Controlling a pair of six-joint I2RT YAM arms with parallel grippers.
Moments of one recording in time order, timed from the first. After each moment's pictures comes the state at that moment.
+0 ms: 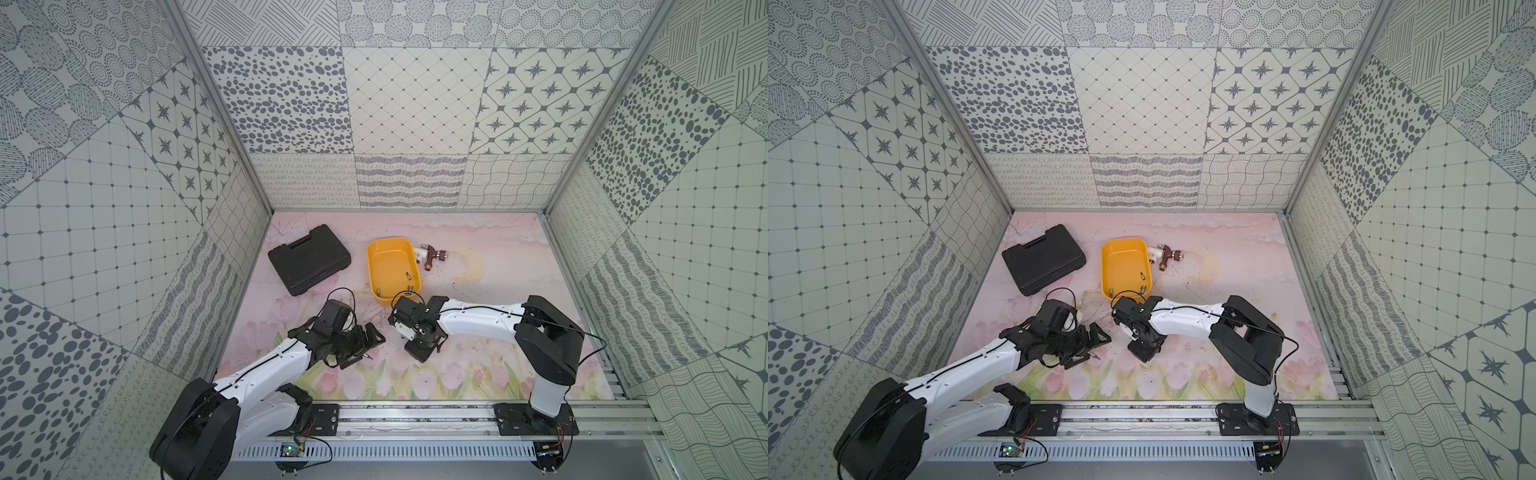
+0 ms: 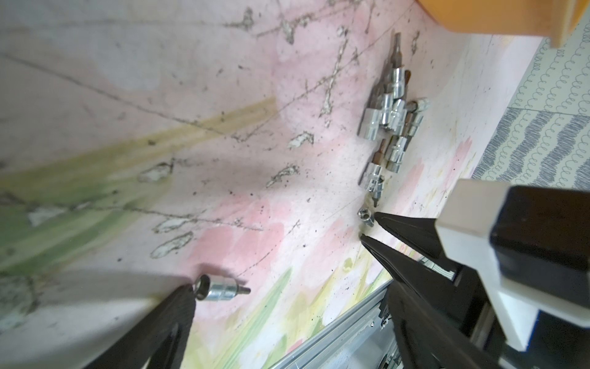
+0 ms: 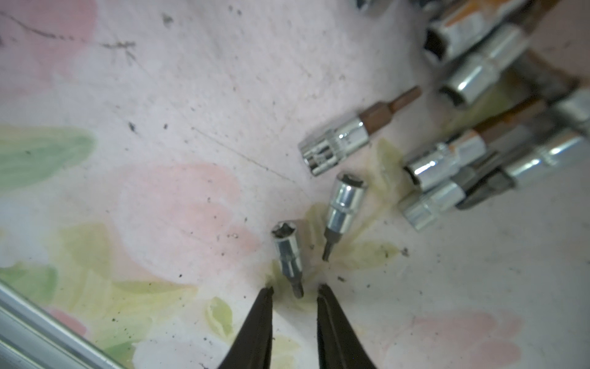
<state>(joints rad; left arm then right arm) -0.44 1.09 0.42 -0.37 0.46 -0.94 1.04 1.83 1.16 -0.80 -0.03 0.10</state>
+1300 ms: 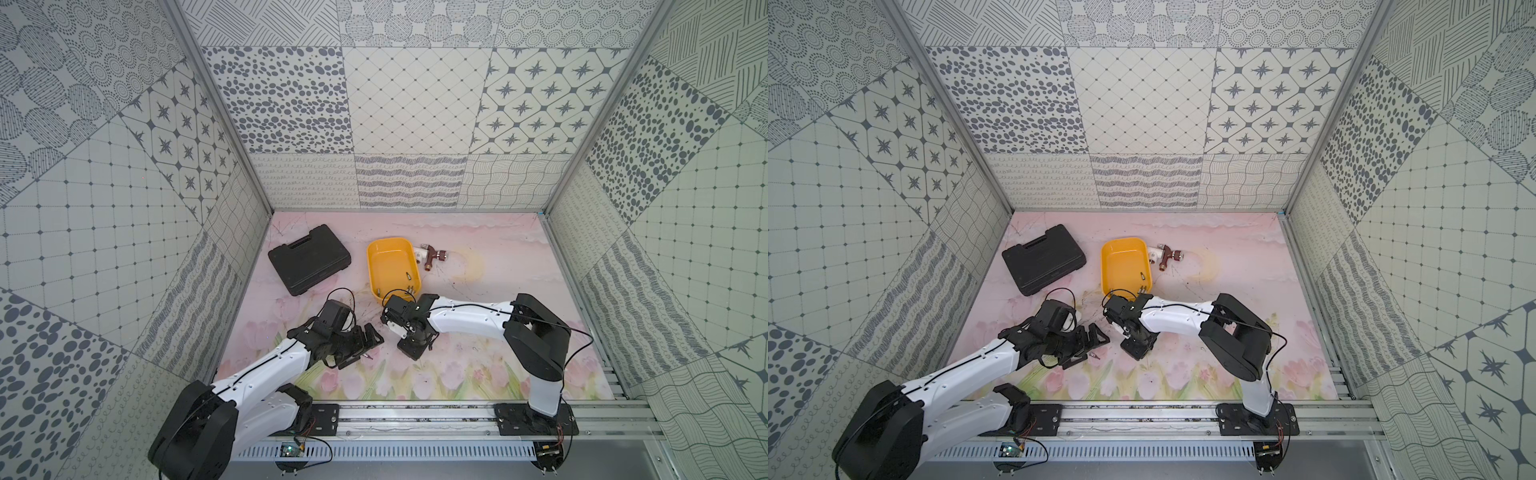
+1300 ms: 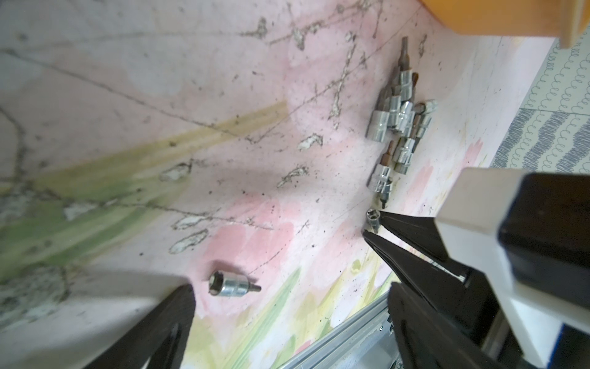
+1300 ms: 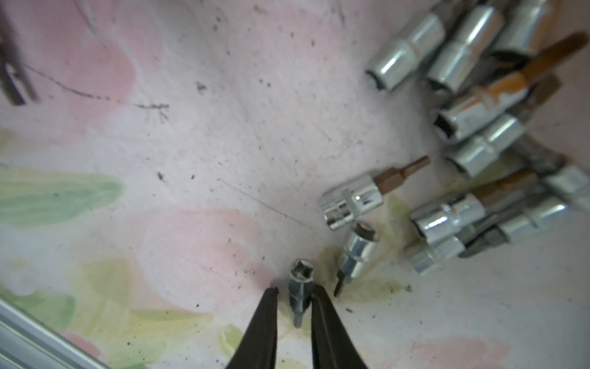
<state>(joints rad) -0.44 1.07 0.43 -0.40 0.43 -0.92 1.06 1.91 1.26 -0.84 -0.01 0.09</state>
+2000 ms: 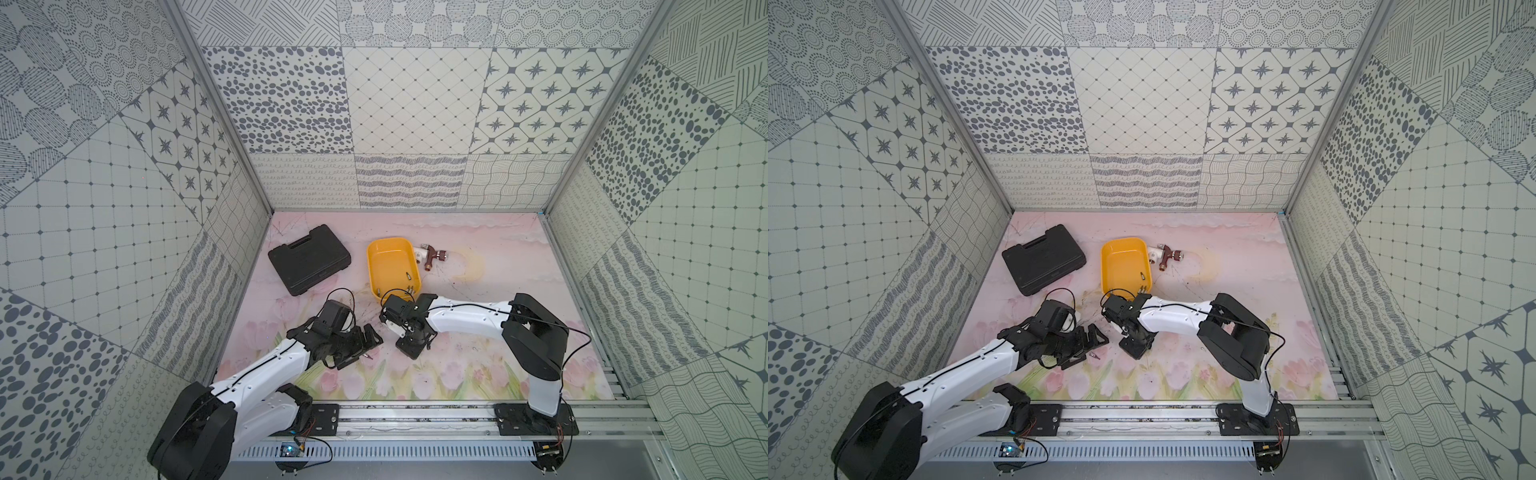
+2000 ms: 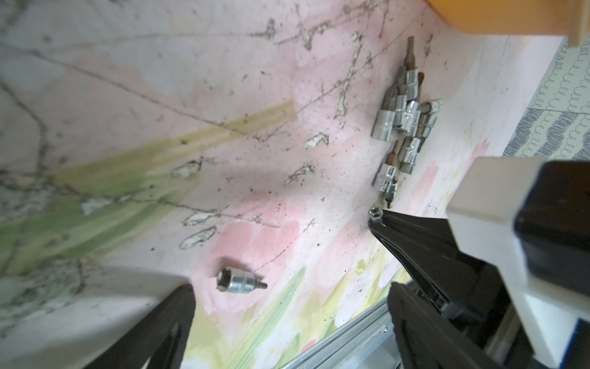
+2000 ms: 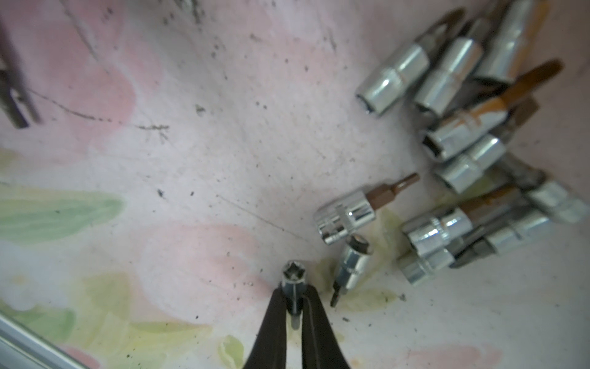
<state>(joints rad) -0.44 1.06 0.43 -0.43 0.42 -0.91 1.06 1.92 1.28 -0.83 0.00 0.10</state>
